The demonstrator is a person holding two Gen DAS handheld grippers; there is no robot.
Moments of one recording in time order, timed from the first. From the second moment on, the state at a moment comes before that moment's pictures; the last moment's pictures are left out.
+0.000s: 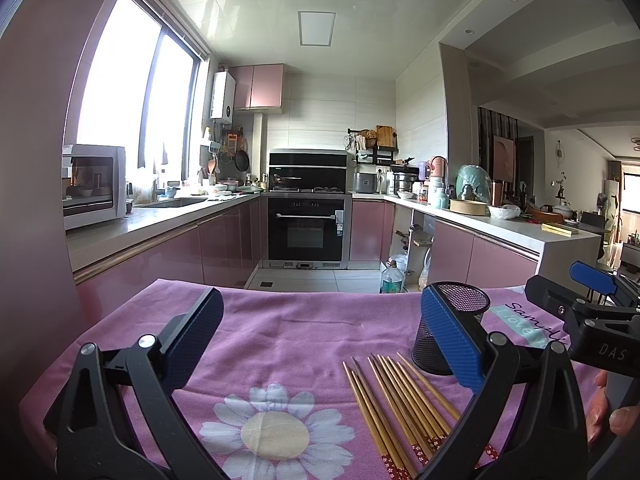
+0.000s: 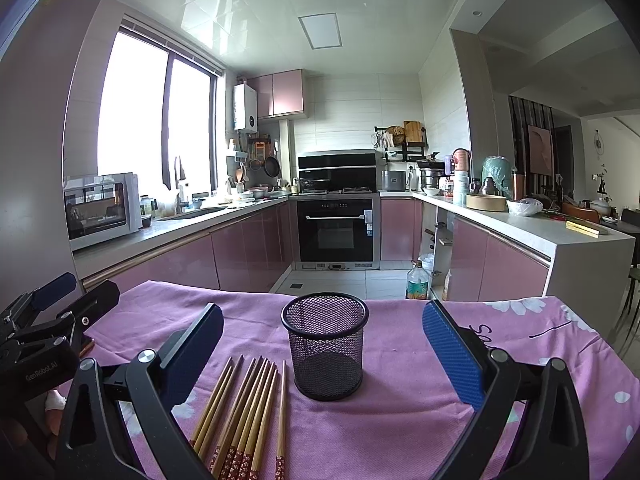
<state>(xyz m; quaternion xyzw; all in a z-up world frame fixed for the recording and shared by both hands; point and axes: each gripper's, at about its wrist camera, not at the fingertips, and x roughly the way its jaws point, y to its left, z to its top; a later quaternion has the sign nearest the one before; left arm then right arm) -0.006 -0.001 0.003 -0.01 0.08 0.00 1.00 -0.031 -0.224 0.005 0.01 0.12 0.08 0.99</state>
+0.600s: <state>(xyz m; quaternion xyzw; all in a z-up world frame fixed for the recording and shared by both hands) -0.002 -0.003 0.001 0.00 0.09 0.00 1.00 -0.028 -0.229 0.002 0.02 0.13 0.08 0.99</state>
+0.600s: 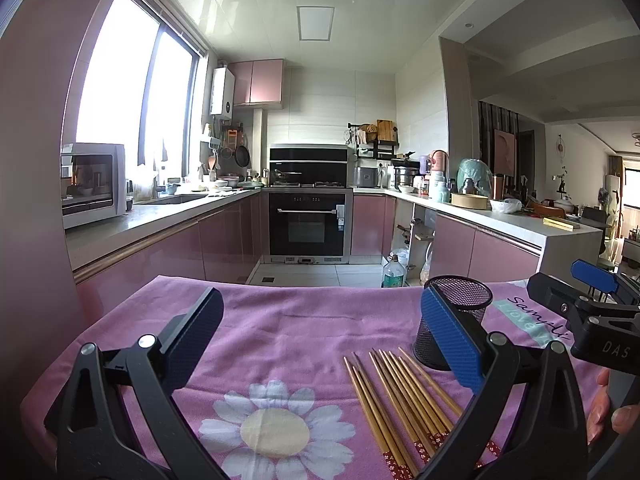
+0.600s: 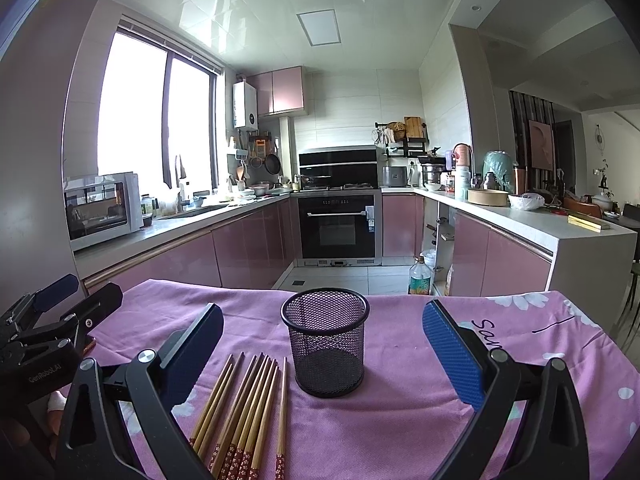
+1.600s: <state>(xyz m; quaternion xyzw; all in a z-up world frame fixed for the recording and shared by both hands) 0.068 -0.004 -0.070 0.02 0.32 -0.06 0.95 0.033 -0.208 -0.068 -0.02 0.35 0.16 0.92</state>
